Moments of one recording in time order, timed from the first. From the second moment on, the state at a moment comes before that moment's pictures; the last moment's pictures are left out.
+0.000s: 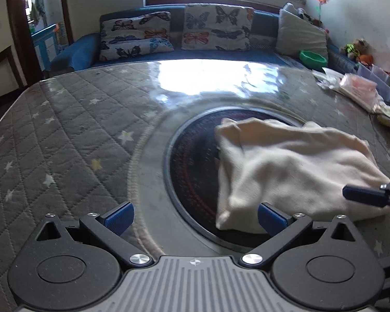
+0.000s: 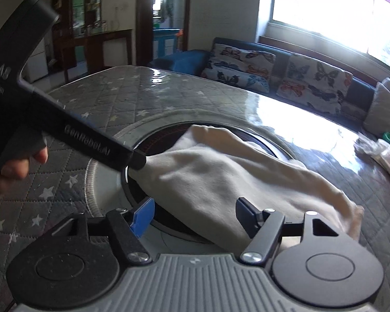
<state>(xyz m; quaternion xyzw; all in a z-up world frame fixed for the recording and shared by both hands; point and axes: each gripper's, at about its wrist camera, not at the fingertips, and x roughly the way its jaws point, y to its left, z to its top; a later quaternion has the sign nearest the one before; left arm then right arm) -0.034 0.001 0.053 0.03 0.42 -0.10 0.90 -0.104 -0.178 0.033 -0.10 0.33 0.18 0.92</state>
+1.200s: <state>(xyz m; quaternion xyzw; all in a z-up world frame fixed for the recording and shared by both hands) 0.037 0.011 0.029 -0.29 0.51 -0.16 0.79 -0.061 -0.192 0.048 0.10 0.33 0.24 0.91</state>
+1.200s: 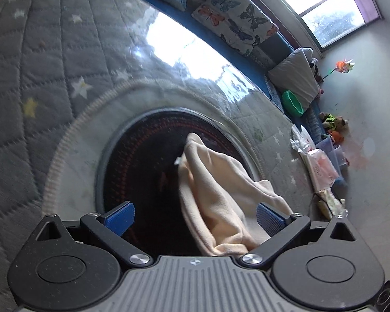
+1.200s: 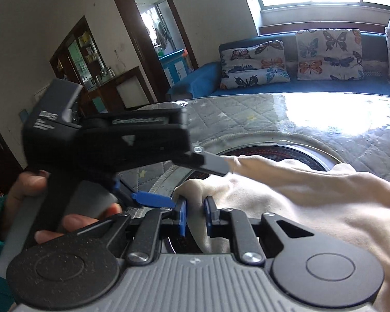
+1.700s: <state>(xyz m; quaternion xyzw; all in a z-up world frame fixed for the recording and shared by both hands) 0.044 0.001 0.004 -0.34 0.53 -0.19 0.75 -0.061 -0.199 0.037 0.11 0.33 0.25 0.90</state>
